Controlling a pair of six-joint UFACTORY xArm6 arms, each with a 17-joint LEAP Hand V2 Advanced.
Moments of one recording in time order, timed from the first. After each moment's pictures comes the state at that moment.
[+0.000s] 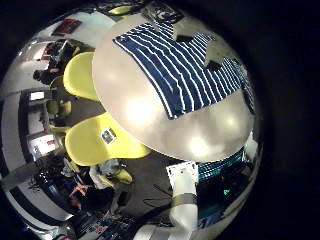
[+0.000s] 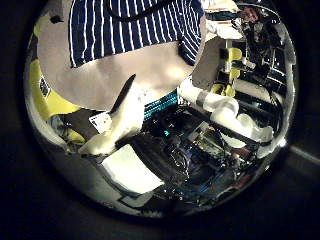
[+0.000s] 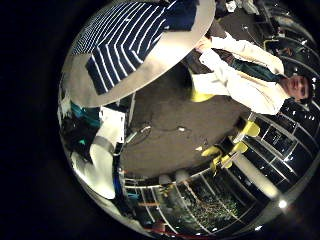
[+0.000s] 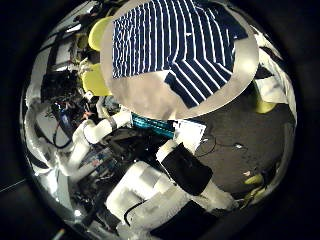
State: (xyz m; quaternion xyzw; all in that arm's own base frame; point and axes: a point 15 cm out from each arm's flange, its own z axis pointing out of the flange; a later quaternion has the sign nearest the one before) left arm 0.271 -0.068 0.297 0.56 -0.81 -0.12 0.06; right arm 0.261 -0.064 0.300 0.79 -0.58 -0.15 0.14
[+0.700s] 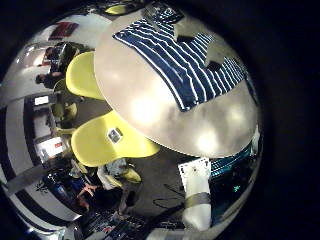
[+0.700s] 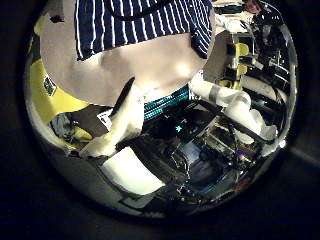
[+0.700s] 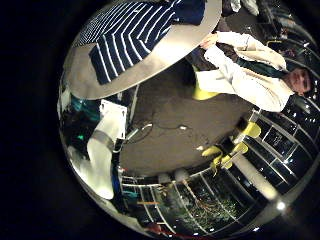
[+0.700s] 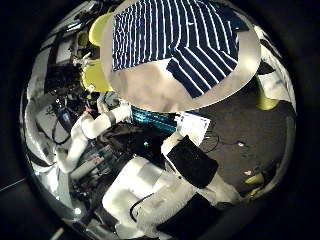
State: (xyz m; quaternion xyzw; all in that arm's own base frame) left arm 0.274 -0.033 0.267 0.53 -0.83 -0.16 0.02; right arm 0.252 -0.058 0.318 0.78 -0.60 -0.12 0.12
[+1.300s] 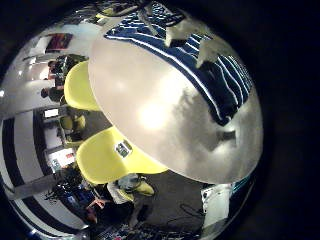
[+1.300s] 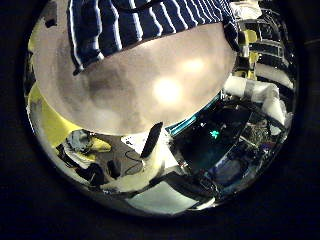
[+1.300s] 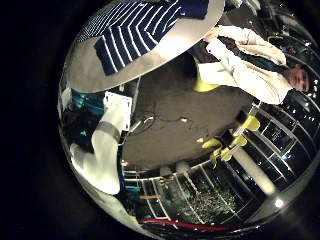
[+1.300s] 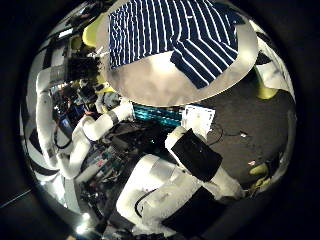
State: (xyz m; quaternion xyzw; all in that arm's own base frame) left arm 0.293 -0.025 0.172 0.50 -0.85 -0.15 -0.02; right arm 0.232 -0.039 0.326 0.77 -0.60 -0.15 0.16
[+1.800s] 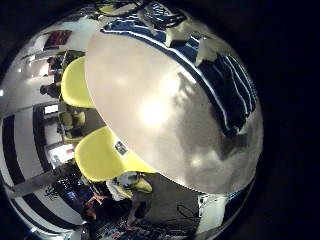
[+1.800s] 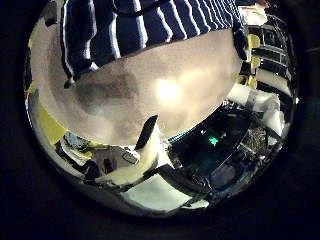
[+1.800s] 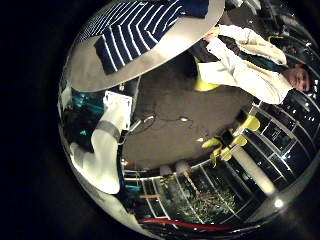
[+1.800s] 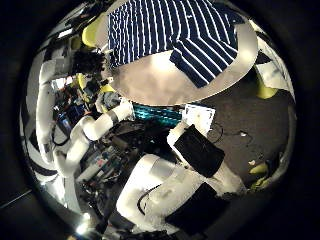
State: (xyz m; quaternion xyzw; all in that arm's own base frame) left arm 0.308 -0.029 0.160 0.52 -0.84 -0.18 -0.01; right arm 0.234 -0.039 0.326 0.77 -0.60 -0.14 0.15
